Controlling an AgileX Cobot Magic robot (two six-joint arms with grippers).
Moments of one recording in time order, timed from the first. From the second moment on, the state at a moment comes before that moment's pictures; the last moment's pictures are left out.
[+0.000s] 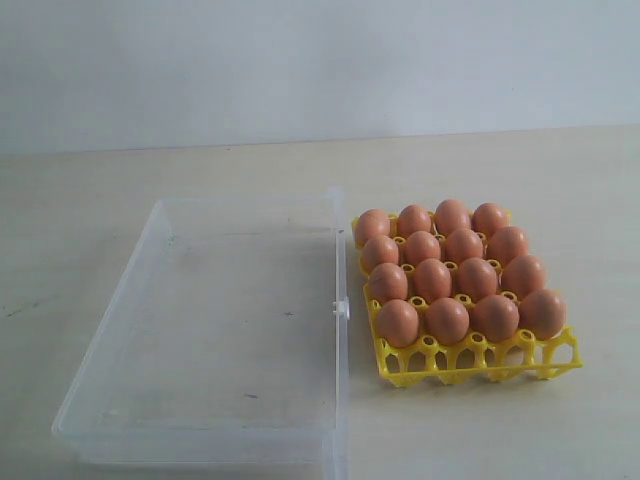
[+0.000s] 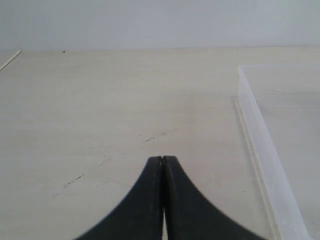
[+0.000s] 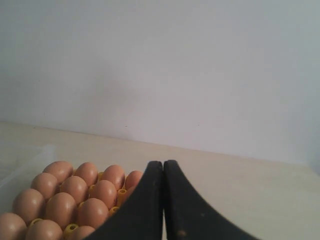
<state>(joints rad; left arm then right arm) 0.05 0.01 0.00 -0.05 0.37 0.03 0.14 0.01 0.00 0.08 0.06 -0.23</state>
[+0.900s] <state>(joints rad) 0.05 0.01 0.00 -0.05 0.37 0.03 0.14 0.01 0.00 0.08 0.08 -0.19</state>
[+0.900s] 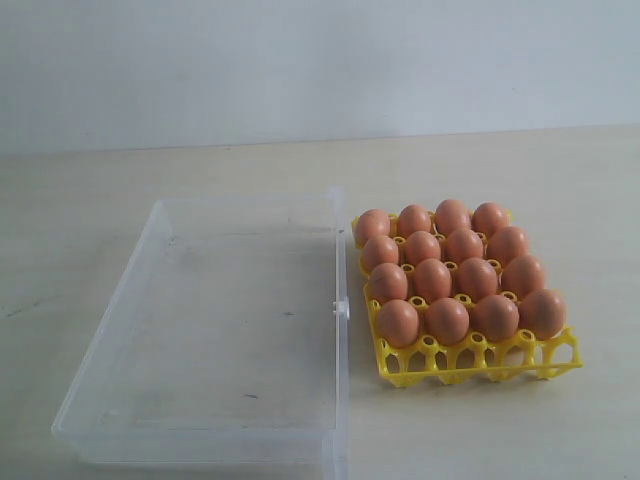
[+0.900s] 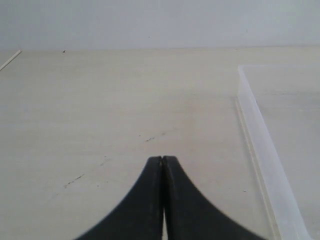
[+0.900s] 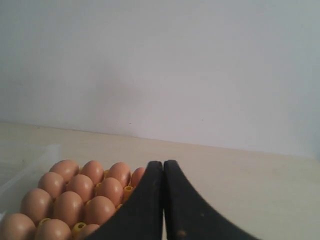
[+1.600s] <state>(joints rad) 0.05 0.01 0.00 -0.05 0.37 0.03 0.14 0.01 0.00 0.08 0.08 0.00</state>
